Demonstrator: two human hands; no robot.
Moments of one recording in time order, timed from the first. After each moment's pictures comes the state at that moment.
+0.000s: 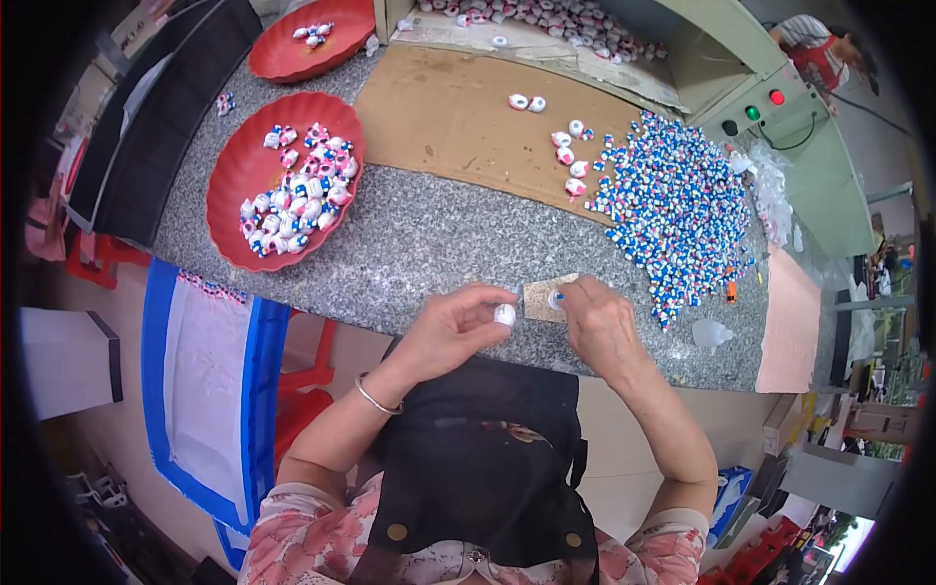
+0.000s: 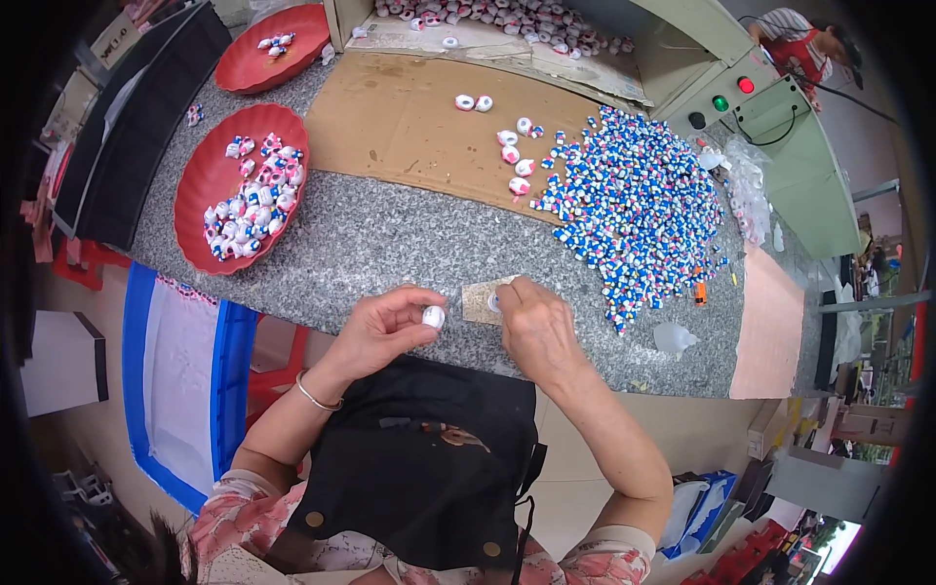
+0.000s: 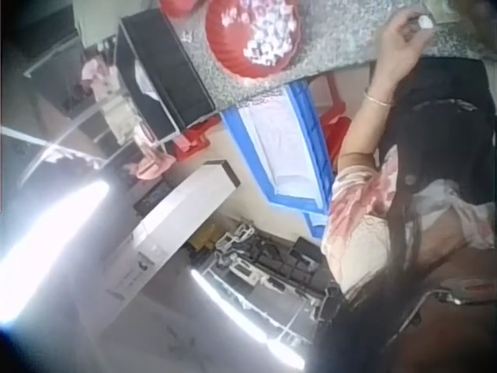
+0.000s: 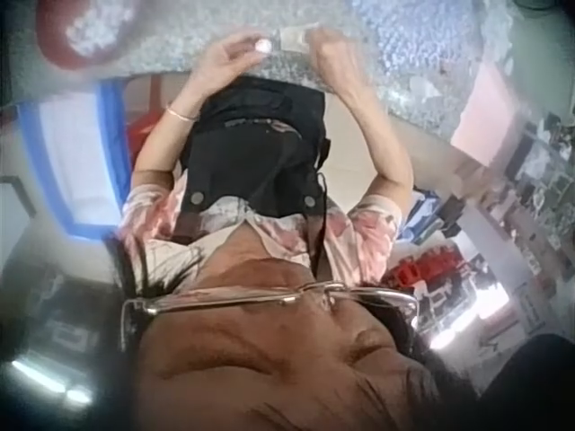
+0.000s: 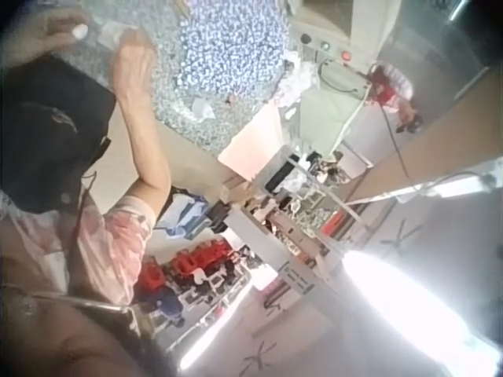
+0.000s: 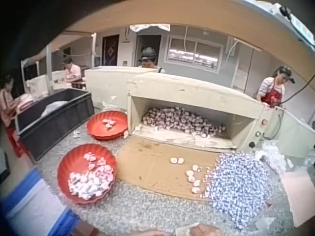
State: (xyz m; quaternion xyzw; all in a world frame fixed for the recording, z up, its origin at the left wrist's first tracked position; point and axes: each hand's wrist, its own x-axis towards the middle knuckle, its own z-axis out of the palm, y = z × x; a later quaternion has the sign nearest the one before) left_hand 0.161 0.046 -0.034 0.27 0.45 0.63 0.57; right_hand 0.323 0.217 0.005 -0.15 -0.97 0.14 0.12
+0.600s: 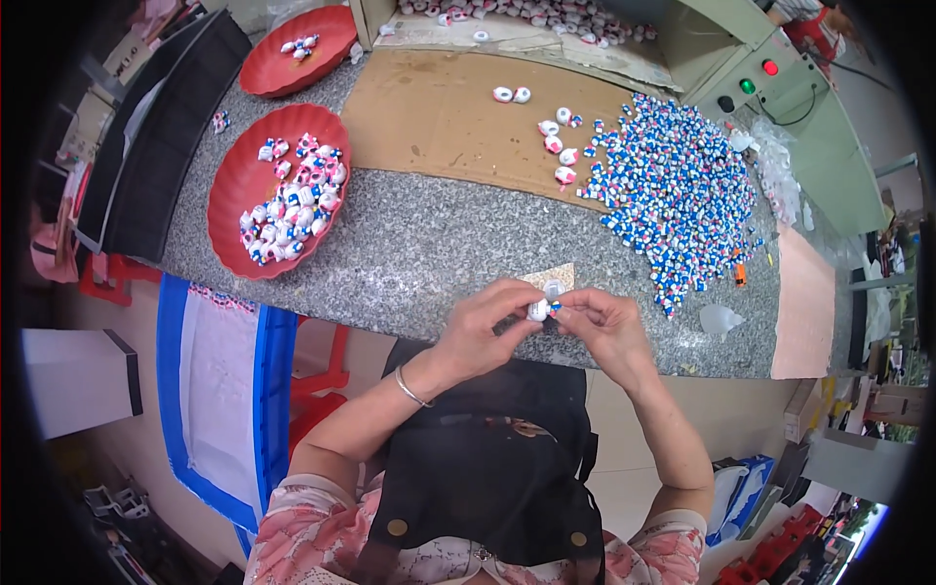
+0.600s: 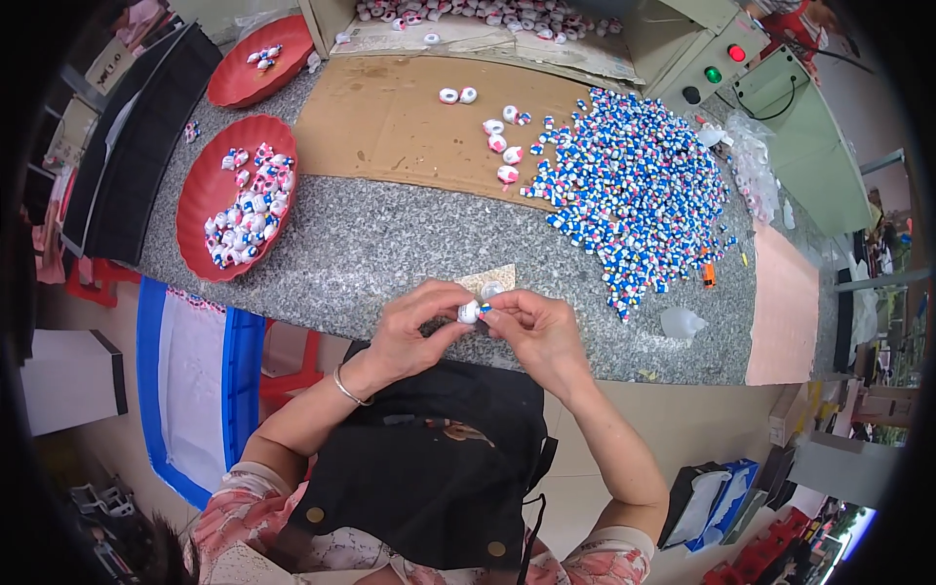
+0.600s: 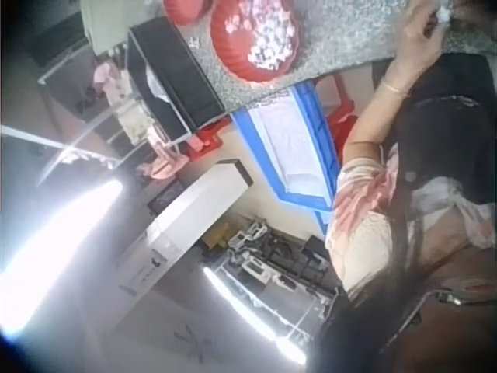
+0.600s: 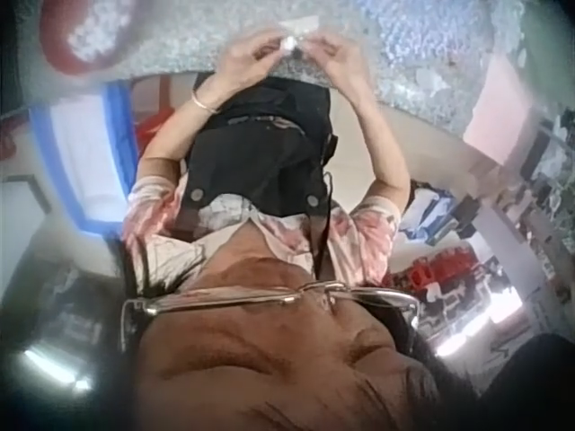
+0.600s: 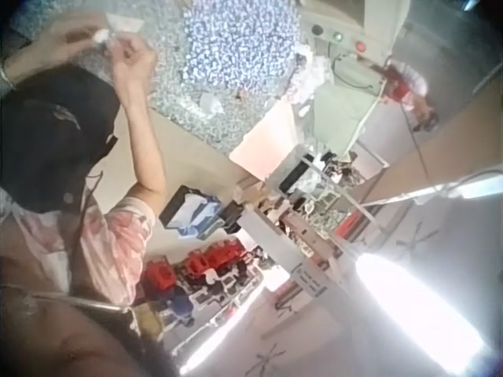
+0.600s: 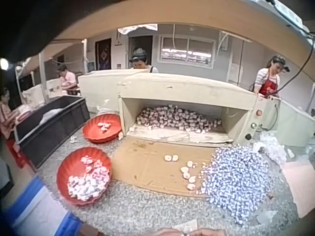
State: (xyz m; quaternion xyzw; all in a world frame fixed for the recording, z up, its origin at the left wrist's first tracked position) left_hand 0.190 0.078 -0.040 0.50 0.57 0.59 0.27; right_hand 0.345 0.204 0.016 -0.37 -0.64 0.67 0.09
